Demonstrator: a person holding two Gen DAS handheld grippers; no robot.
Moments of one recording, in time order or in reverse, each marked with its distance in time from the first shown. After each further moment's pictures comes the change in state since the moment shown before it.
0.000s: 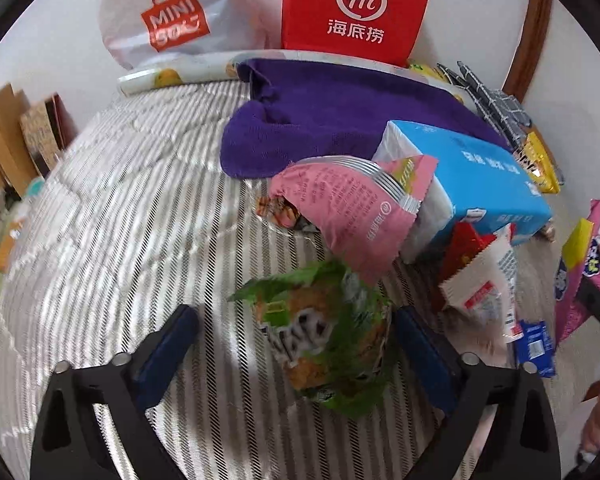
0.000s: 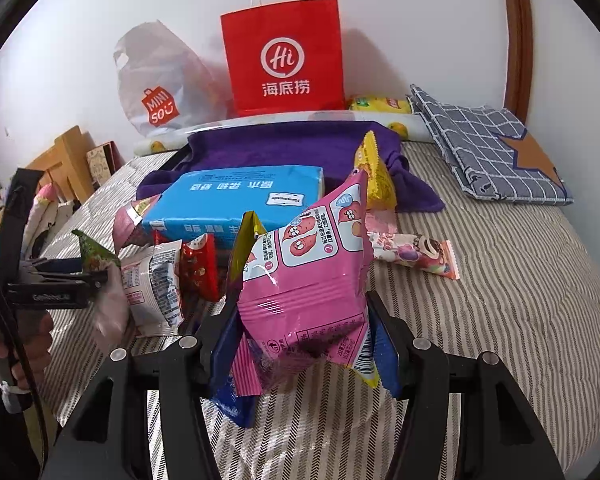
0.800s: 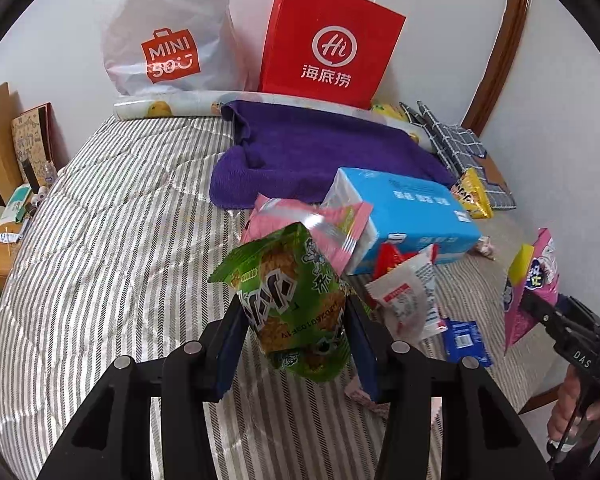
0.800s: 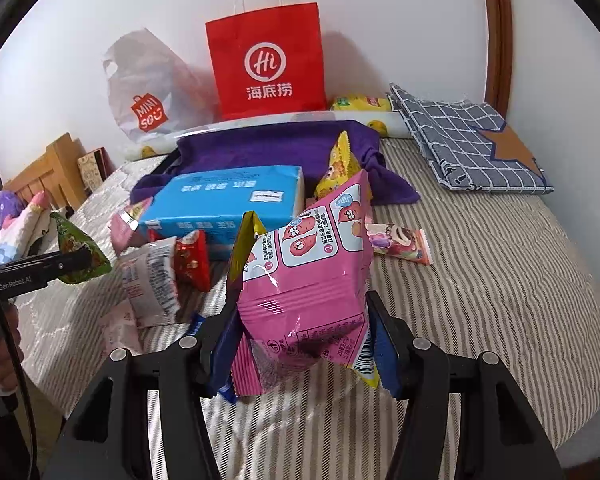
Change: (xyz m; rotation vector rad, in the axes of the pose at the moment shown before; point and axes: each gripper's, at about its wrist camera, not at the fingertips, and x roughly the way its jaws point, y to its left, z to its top) left arm -0.059 0.010 -0.006 -0.037 -0.096 -0.155; right arm -0.024 -0.005 -0.006 0.031 0.000 -0.032
